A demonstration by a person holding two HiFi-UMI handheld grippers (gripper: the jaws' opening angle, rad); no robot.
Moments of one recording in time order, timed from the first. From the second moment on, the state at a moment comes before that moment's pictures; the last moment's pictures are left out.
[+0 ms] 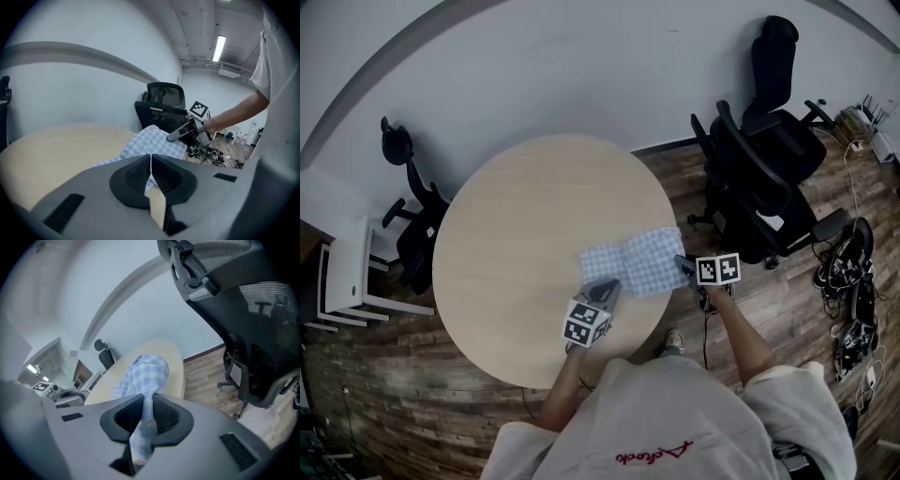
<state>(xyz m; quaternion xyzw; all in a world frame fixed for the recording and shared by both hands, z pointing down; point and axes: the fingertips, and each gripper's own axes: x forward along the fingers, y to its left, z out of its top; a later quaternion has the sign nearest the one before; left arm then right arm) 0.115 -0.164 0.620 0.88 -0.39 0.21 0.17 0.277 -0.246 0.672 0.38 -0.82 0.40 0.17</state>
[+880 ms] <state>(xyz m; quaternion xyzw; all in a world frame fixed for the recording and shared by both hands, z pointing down) -0.036 -0.132 0.622 0.85 -0.45 0.17 0.18 0.025 -0.211 0.633 0.29 -0.86 0.35 0.22</state>
